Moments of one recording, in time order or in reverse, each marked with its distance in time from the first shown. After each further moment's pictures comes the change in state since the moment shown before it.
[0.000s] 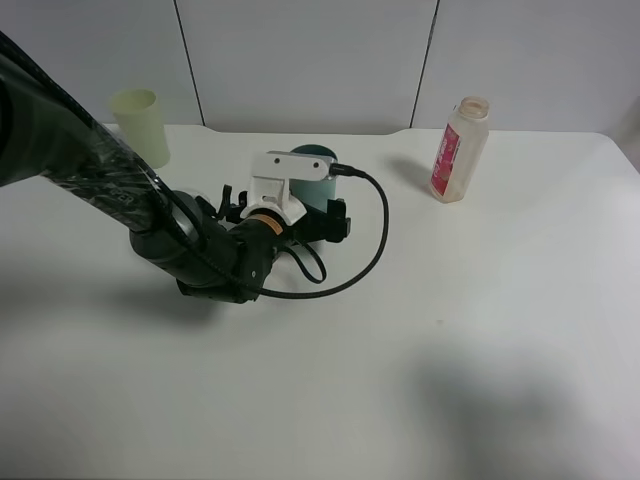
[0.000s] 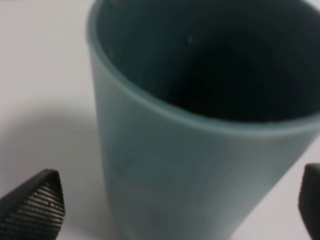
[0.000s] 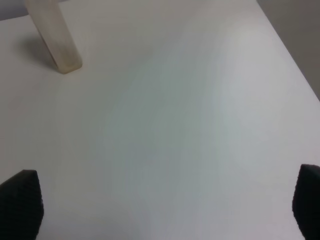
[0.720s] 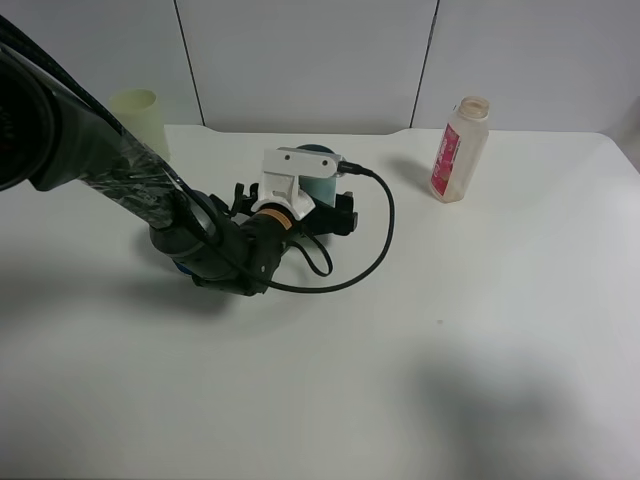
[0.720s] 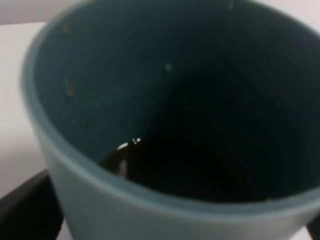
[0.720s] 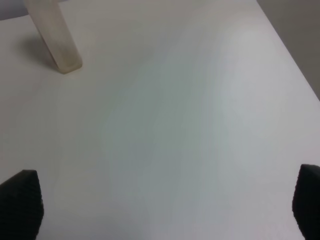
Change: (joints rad) left arm 0.027 0.068 -0.079 0.078 -0.032 -0.006; right arm 0.000 0.000 0.000 0.000 0.000 0.000
